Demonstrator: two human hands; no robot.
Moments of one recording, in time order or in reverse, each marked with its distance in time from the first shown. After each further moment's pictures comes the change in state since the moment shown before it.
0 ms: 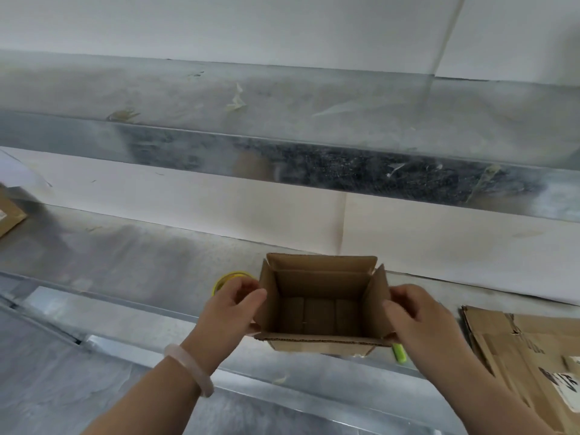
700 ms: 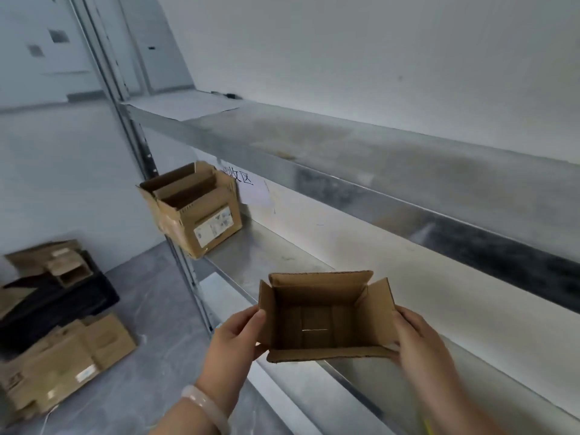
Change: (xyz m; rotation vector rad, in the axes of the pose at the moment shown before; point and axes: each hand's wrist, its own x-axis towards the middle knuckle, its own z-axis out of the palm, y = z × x) left_hand 0.021 -0.059 -0.304 -0.467 0.614 -0.101; right_hand 0.036 -0.235 0.301 0.283 -0.291 -0.111
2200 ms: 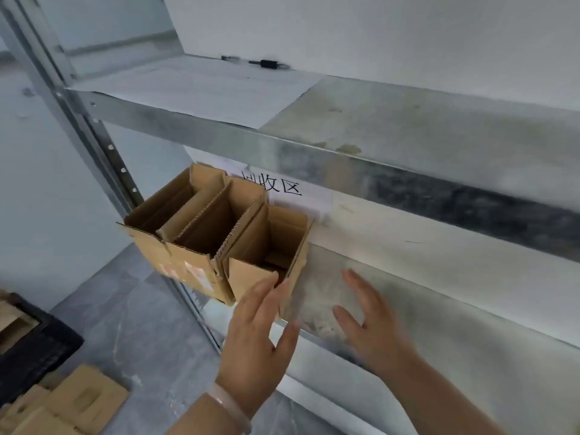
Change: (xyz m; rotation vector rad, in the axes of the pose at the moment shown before) left_hand 0.266 0.039 -0.132 0.895 -0.327 0.797; right_hand 0.085 -0.055 0.287 -0.467 -0.101 -0.221
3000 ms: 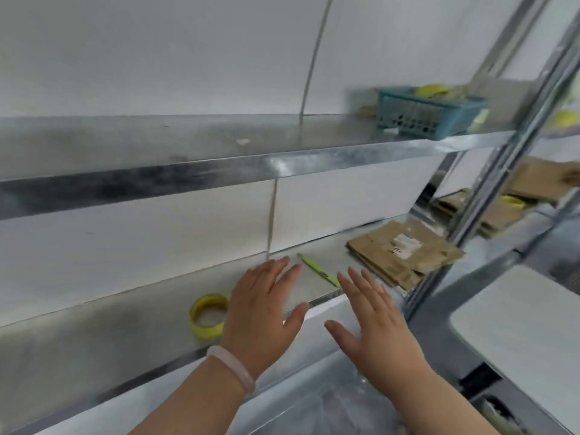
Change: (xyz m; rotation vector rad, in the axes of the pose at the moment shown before) left_hand -0.176 0.456 0.218 -0.245 -0.371 0.991; right_hand -0.454 0.213 -0.290 -0.628 0.666 0.551
